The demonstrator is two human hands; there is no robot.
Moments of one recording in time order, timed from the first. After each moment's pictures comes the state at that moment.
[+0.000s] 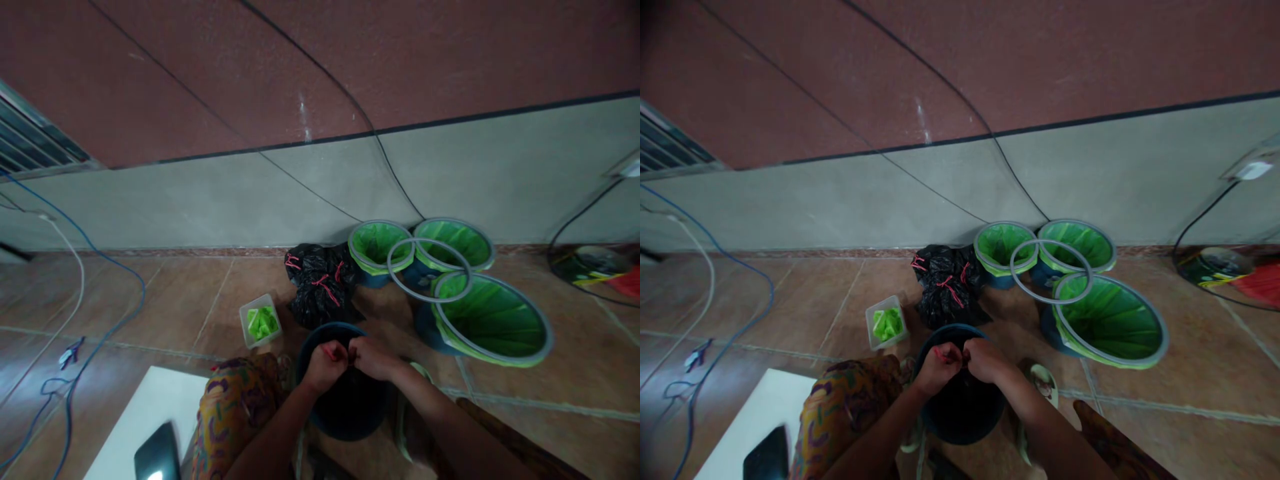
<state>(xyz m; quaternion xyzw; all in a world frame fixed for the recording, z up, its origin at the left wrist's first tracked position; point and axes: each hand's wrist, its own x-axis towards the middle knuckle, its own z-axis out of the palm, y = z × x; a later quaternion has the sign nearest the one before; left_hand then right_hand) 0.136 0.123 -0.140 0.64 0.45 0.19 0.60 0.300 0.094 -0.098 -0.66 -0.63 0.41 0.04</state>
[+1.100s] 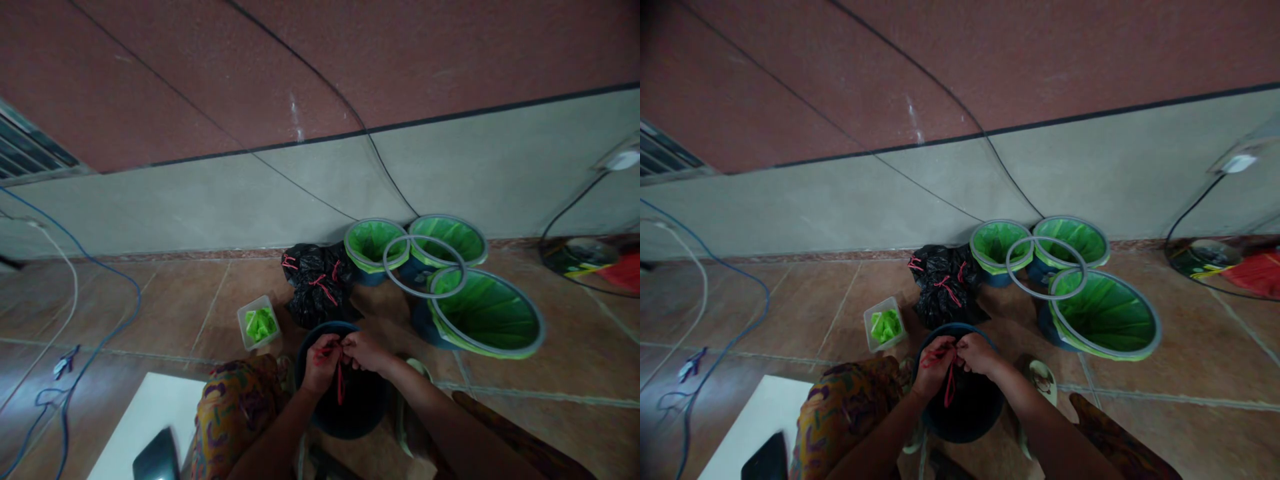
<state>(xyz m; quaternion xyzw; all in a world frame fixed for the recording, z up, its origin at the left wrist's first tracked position) 0.138 0.118 -0.123 0.58 0.47 0.30 0.59 0.286 0.100 -0.091 -0.66 -0.41 0.60 0.18</state>
